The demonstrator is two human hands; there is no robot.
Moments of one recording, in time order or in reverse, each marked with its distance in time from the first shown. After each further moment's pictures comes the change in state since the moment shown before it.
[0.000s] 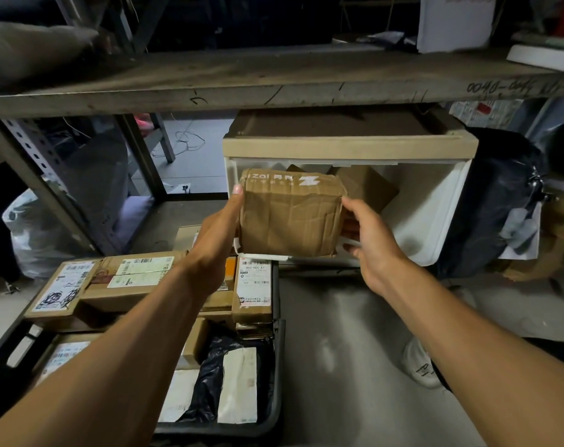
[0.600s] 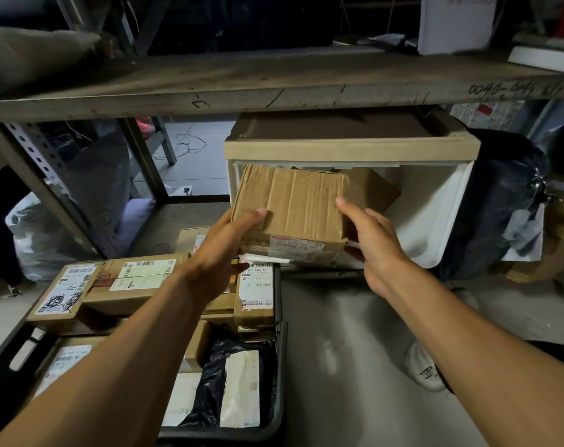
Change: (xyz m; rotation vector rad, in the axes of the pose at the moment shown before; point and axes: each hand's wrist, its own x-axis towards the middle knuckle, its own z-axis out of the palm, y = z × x) left_hand 0.000 -0.004 -0.004 -0.081 -0.080 -0.070; right_hand 0.005 0.003 -0.002 -0.041 0.015 0.022
